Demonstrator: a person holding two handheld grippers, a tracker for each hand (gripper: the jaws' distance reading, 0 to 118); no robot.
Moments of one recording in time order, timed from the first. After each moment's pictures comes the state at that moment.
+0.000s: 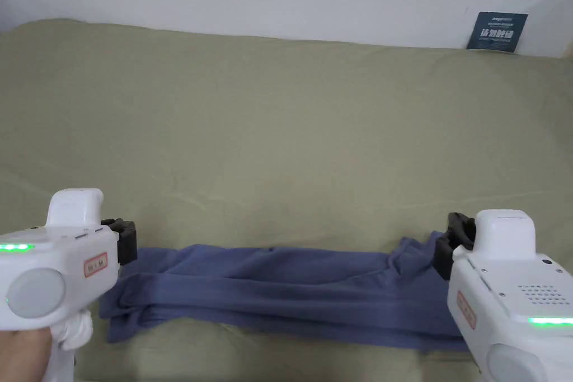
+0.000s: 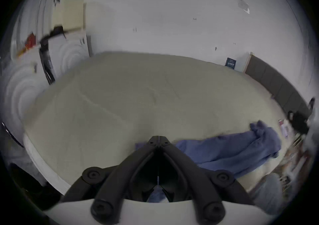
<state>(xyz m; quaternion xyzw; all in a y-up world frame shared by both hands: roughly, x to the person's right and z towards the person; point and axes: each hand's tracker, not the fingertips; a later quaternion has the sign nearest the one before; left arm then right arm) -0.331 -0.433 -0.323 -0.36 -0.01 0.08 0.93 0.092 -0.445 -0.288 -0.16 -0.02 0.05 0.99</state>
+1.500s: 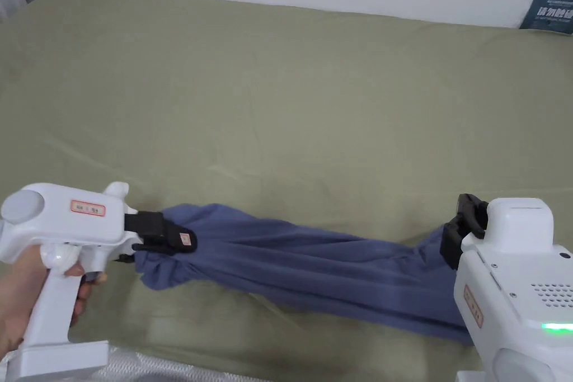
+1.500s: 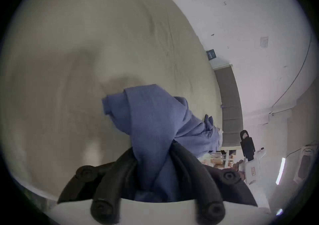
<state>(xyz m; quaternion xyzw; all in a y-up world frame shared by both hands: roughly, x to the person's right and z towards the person) -0.419 -0.486 -0.373 -0.52 -0.18 0.36 0.75 0.054 -0.438 -0.295 -0.15 0.01 0.06 0.99</state>
